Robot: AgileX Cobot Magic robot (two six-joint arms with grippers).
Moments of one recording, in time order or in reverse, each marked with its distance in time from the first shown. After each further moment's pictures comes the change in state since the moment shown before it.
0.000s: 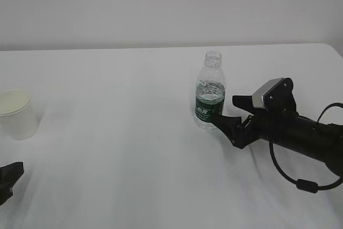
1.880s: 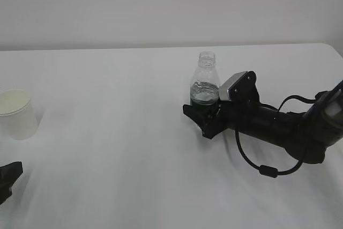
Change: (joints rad) left arm 0.000 0.000 0.000 -0.011 0.000 0.002; right arm 0.123 0.114 -0.221 0.011 0.031 0.056
